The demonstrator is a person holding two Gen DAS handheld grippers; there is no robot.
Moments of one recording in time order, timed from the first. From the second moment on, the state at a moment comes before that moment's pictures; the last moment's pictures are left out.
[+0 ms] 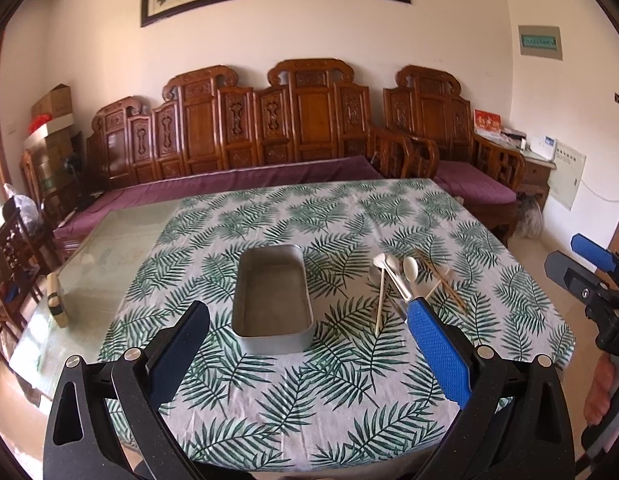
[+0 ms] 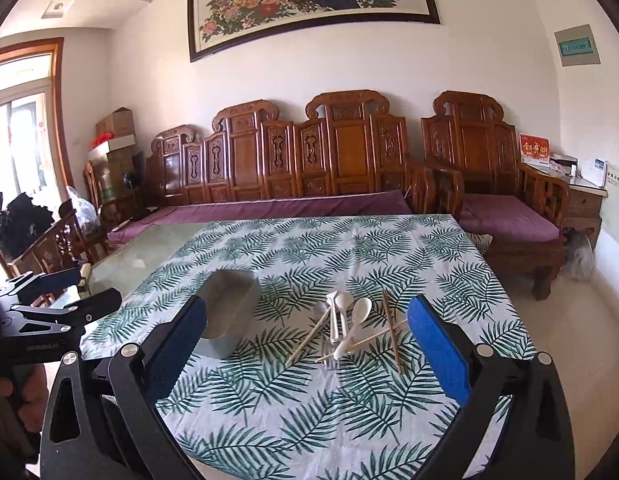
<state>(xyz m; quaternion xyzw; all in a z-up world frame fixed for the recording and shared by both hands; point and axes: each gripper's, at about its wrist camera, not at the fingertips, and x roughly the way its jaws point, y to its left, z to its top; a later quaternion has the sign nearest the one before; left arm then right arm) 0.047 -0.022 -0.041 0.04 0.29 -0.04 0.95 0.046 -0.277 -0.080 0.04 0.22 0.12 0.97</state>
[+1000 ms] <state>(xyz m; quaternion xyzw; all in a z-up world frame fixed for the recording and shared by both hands) 0.172 -0.062 -0.136 0.05 0.40 -0.12 0.91 0.246 -0.307 -0.217 0.05 0.39 0.15 0.91</state>
